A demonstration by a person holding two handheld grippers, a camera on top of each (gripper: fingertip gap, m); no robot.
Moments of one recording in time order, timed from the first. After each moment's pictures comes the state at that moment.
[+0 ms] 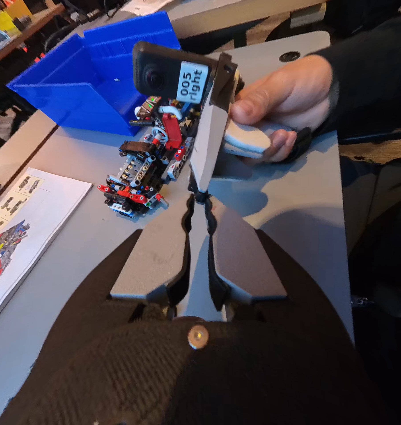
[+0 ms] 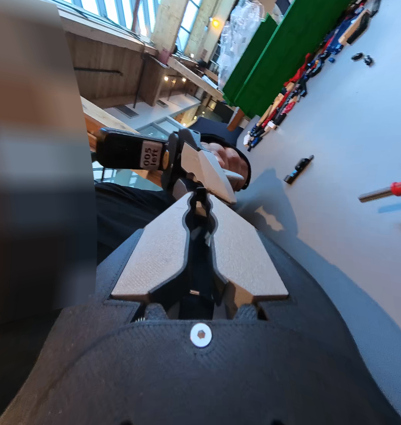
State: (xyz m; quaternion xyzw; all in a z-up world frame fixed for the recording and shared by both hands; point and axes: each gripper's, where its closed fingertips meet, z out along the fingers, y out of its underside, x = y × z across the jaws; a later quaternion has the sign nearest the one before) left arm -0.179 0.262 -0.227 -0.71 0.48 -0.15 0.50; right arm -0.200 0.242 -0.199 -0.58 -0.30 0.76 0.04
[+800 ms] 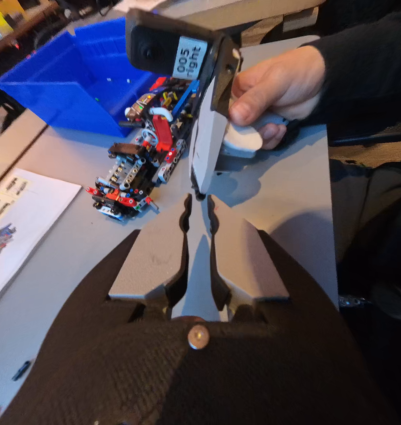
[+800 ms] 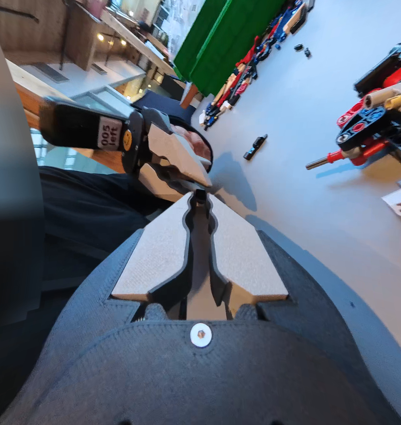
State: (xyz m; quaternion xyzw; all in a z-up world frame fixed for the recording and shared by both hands) left arm -0.169 0.256 -0.229 -0.71 0.48 -0.16 0.49; right arm -0.182 0.248 -0.225 -0.64 -0.35 0.68 0.08
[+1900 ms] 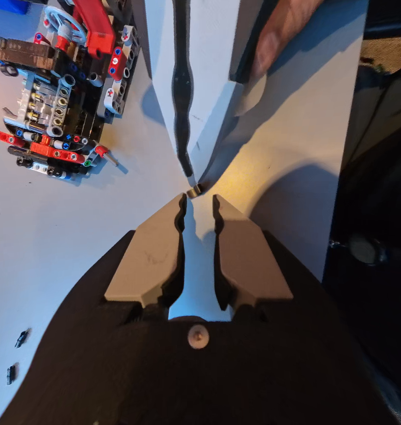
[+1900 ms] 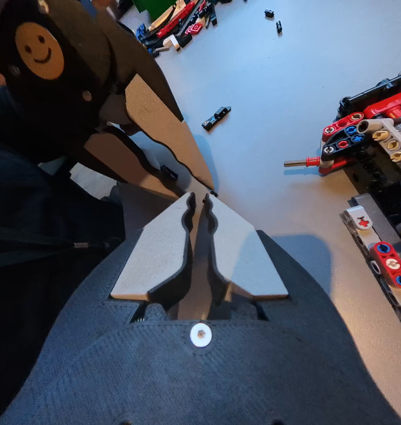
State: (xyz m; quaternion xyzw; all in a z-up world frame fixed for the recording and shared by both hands) left arm -0.181 0.243 -0.284 -0.79 0.54 -0.10 0.27; right arm -0.181 0.248 -0.265 -0.69 -0.52 0.47 0.19
